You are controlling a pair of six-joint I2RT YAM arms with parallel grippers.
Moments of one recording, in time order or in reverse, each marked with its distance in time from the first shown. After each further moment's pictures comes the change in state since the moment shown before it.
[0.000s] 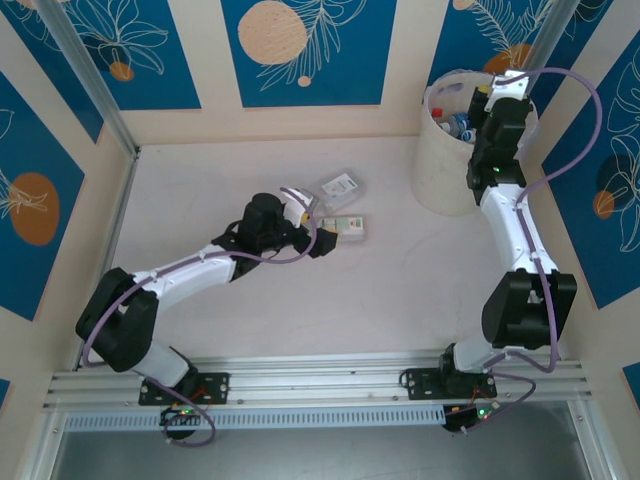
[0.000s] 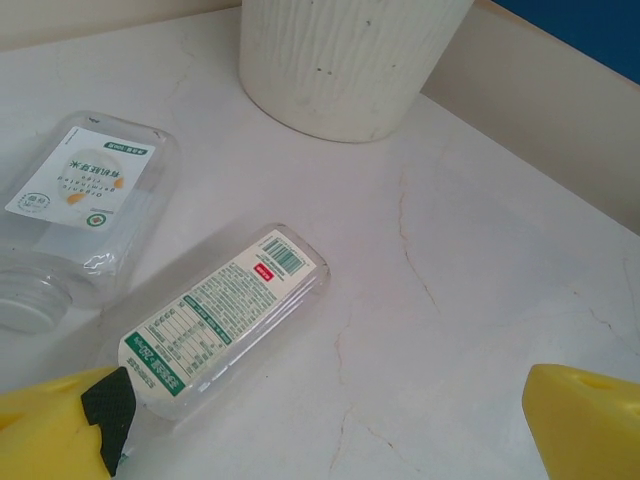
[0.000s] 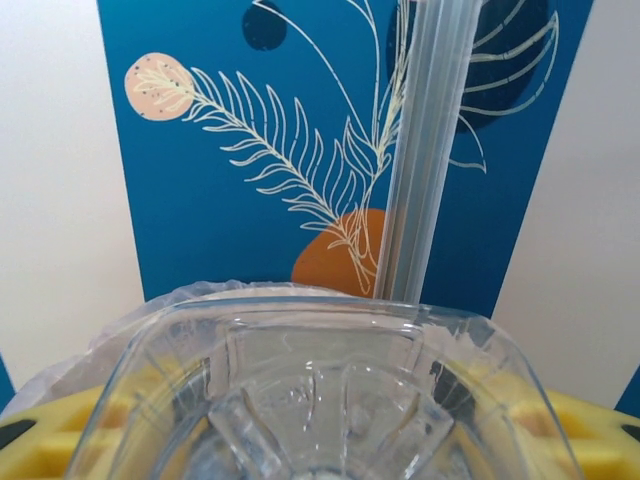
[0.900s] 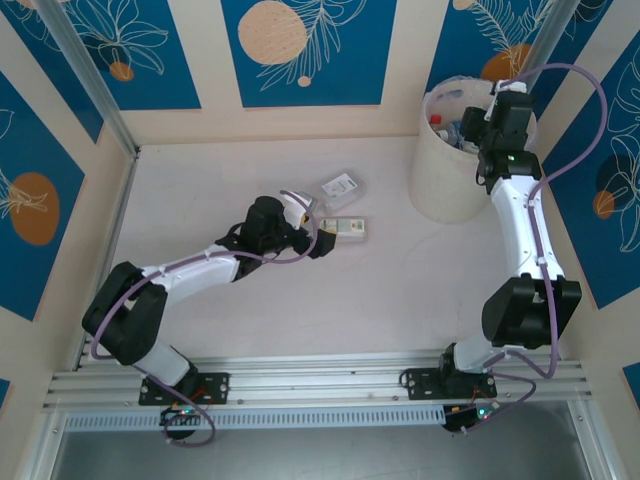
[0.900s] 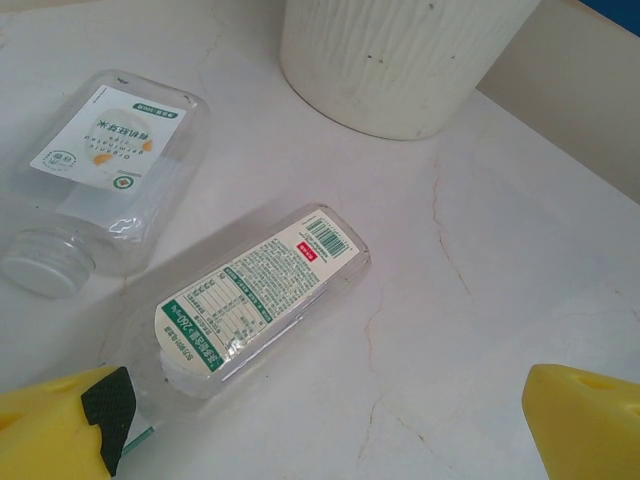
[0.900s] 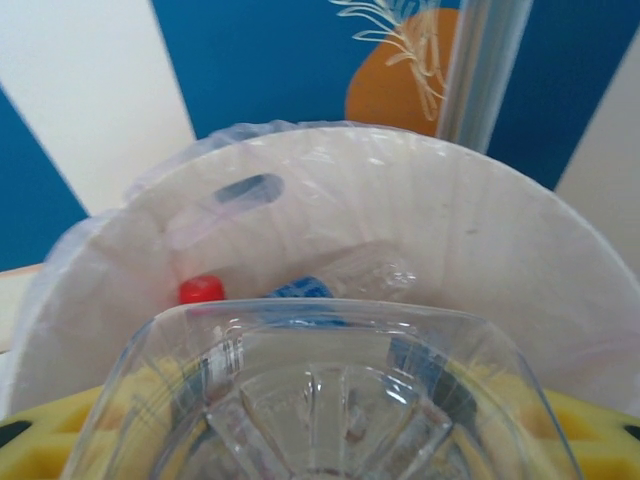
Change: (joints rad) left arm 0.013 0.042 -0.021 0.026 -0.033 -0.021; right arm -0.050 0.010 0.164 -0.551 -0.154 0.201
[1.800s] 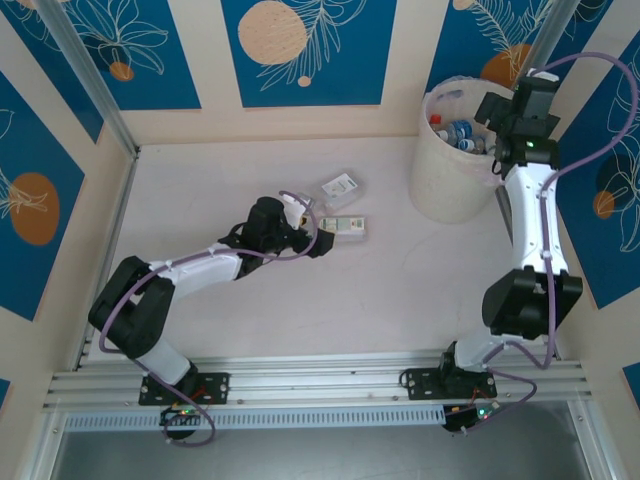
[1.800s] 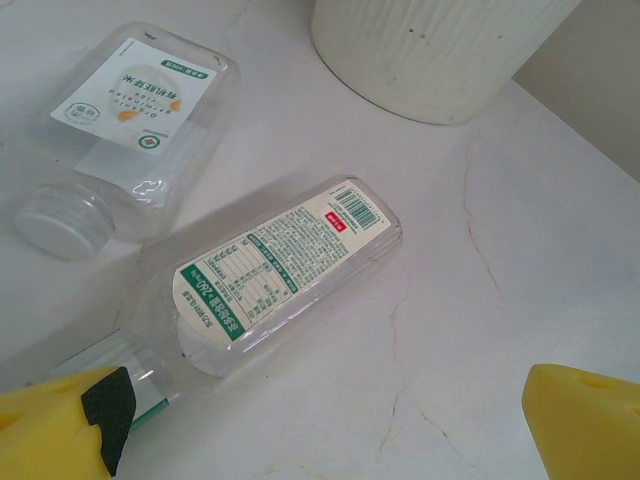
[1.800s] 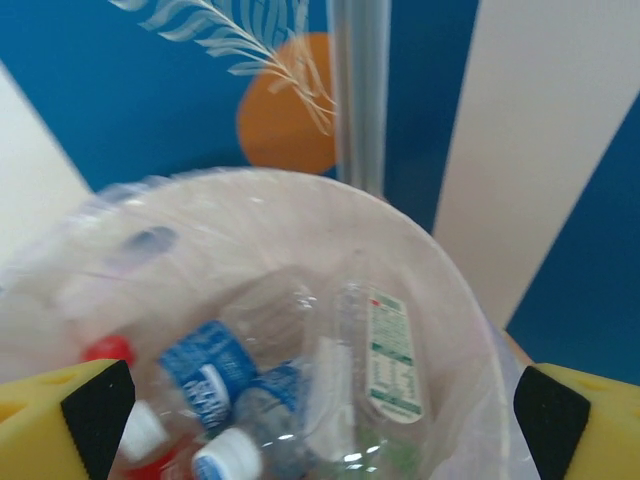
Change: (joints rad) left arm 0.019 0.043 -0.001 0.002 -0.021 -0.043; right arm -0.066 0.042 0.178 -0.144 0.042 0.083
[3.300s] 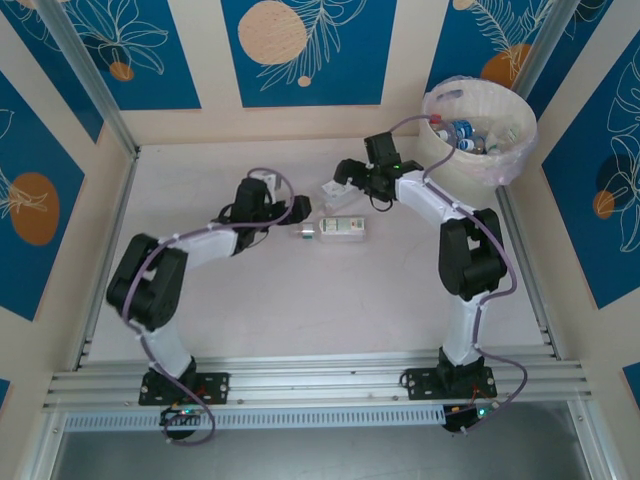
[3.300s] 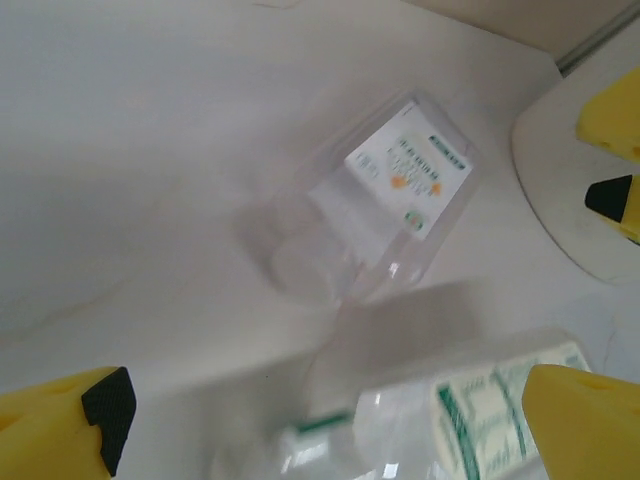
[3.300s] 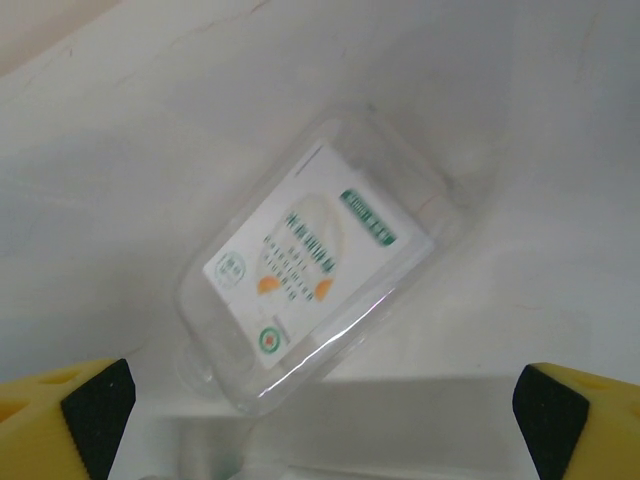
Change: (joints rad) left arm 0.187 0.229 0.183 0.007 -0.050 -0.275; right arm 0.500 0.371 -0.189 0.072 -0.283 0.452
